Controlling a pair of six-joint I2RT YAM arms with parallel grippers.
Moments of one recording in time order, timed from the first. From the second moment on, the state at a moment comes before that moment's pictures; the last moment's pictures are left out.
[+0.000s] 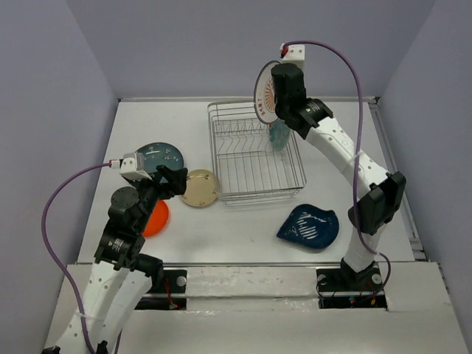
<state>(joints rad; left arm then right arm) -0.32 0.45 0.58 -0.24 -0.09 -0.47 0.57 1.80 1.93 -0.43 0.74 0.14</state>
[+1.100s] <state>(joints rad) -0.29 0.59 0.59 -0.24 0.02 -0.49 0.62 2.00 1.86 -0.41 0.92 -0.05</state>
